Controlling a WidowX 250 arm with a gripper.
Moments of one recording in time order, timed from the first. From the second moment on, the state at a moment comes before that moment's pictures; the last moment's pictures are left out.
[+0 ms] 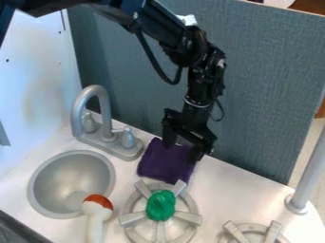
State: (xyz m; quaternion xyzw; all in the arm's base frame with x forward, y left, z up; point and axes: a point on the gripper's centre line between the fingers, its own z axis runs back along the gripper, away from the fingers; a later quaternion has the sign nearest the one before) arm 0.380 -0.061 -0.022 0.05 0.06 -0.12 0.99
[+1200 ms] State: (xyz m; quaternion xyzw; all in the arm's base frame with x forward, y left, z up) arm 0.400 0.011 -0.056 0.09 0.02 0.04 1.00
